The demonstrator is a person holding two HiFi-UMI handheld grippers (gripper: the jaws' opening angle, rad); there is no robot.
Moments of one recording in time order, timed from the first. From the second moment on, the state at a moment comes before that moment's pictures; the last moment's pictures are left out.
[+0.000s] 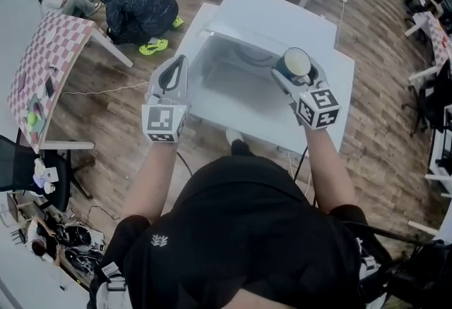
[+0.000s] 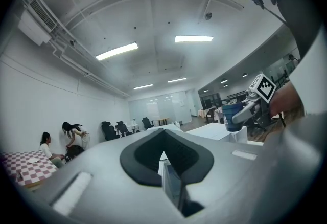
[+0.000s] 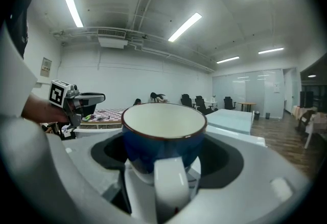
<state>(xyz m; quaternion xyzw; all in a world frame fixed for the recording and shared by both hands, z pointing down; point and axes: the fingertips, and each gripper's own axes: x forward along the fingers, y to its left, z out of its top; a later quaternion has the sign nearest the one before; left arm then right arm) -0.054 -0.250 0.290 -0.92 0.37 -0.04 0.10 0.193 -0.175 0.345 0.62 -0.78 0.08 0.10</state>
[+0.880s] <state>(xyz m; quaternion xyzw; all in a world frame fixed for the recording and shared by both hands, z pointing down) -0.027 -0.253 0.282 -0.93 0.36 -0.03 0.11 0.216 -0.170 0.343 0.63 -0.77 0.07 0.10</state>
